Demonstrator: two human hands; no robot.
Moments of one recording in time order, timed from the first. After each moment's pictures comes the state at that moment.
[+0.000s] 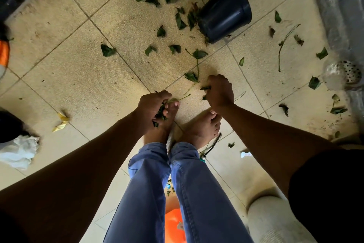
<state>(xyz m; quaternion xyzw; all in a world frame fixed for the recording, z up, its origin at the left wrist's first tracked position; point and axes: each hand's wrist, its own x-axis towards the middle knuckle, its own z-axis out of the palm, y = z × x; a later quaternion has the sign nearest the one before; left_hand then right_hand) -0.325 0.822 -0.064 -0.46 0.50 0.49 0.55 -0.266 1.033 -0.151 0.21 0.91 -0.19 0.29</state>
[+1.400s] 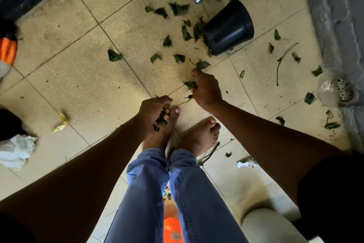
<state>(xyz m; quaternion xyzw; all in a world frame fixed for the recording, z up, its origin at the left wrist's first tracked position) -0.323 0.813 -0.079 -0.47 0.48 0.53 0.52 -0.314 1.001 -0.133 0.15 0.91 -0.28 0.27</state>
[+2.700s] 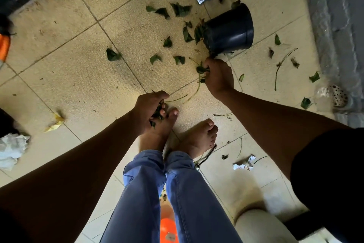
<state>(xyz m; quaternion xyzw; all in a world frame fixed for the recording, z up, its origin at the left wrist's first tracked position) -0.344 0.812 -0.083 -0.48 0.49 0.52 0.51 -0.350 1.042 -0.147 0.15 0.95 -0.19 0.21</state>
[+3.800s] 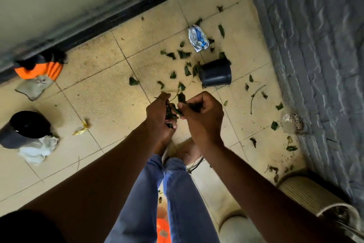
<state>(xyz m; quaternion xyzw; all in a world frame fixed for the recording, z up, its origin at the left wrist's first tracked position) -0.400 0.840 0.082 -0.58 0.37 0.63 0.37 -0.357 0.941 0.120 0.37 0.75 -0.54 0.10</state>
